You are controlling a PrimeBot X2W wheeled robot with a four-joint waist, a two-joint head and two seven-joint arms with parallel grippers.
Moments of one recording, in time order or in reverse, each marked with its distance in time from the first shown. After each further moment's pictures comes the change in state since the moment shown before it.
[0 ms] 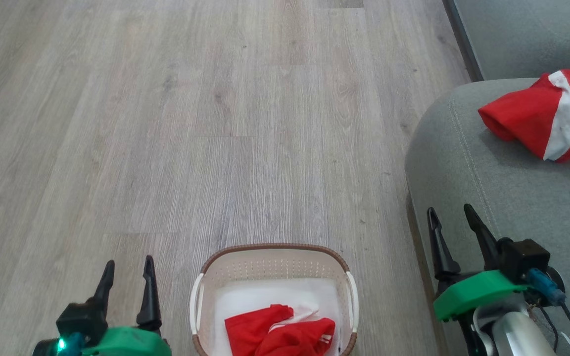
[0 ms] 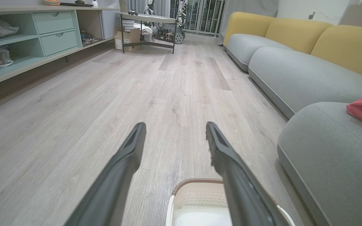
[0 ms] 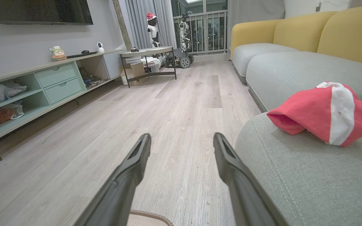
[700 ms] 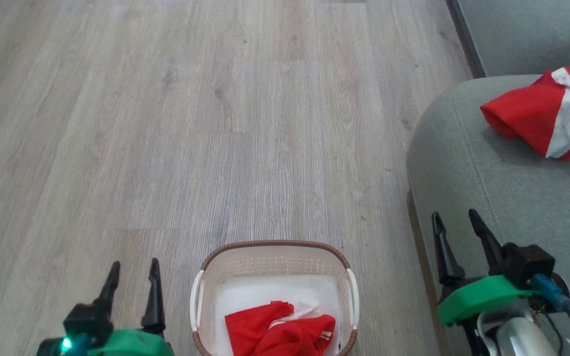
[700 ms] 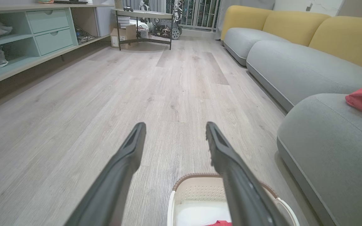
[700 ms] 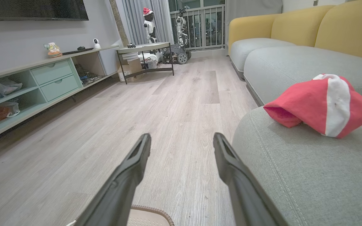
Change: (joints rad) left arm 0.000 -0.008 0.010 0.014 0.036 -0.036 0.000; right arm 0.022 0.000 -0.015 -0.009 0.000 0.000 0.000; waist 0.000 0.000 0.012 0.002
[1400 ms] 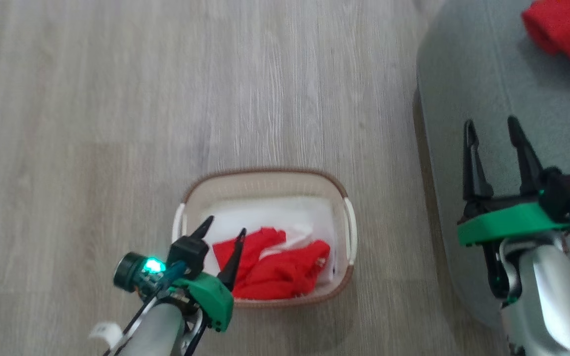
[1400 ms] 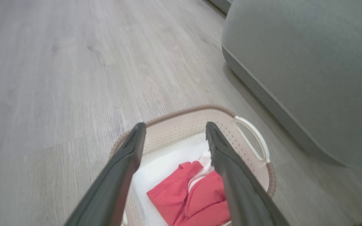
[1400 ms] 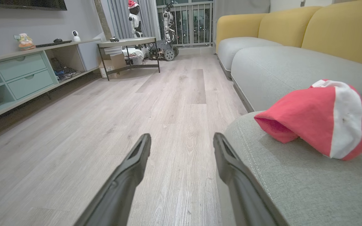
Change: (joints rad) left arm -0.346 -0.010 -0.264 0.360 0.134 -0.112 0.000; right arm -0.186 0.001 -0.081 -0.099 -0.054 0.000 0.000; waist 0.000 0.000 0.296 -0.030
